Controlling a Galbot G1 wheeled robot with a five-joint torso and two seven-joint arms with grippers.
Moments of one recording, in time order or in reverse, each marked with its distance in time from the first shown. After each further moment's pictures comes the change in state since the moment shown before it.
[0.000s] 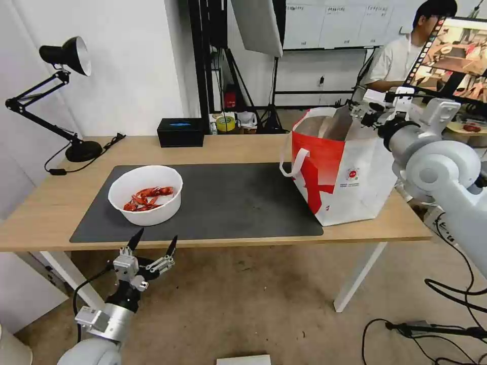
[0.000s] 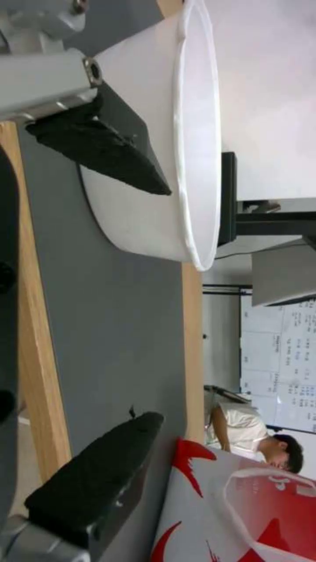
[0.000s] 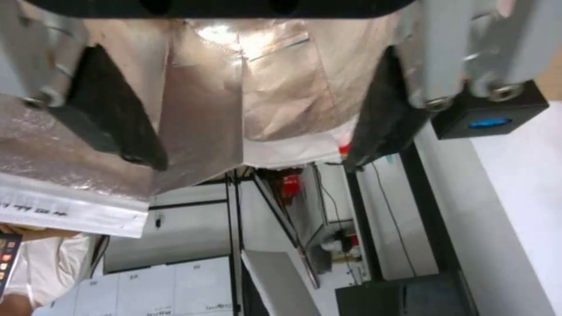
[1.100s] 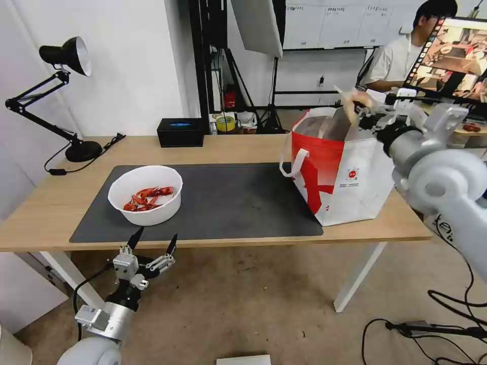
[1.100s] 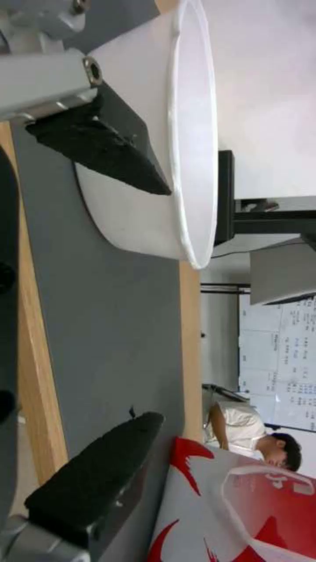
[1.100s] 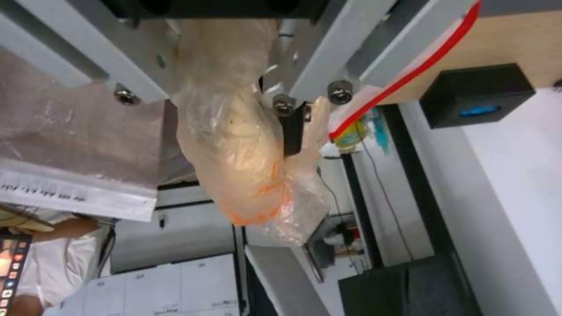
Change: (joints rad) left arm -0.003 0.001 -0.001 -0.002 0.000 0.002 0.000; right arm 0.018 -0.029 0.019 0.067 0.093 -0.022 0.090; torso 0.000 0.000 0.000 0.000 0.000
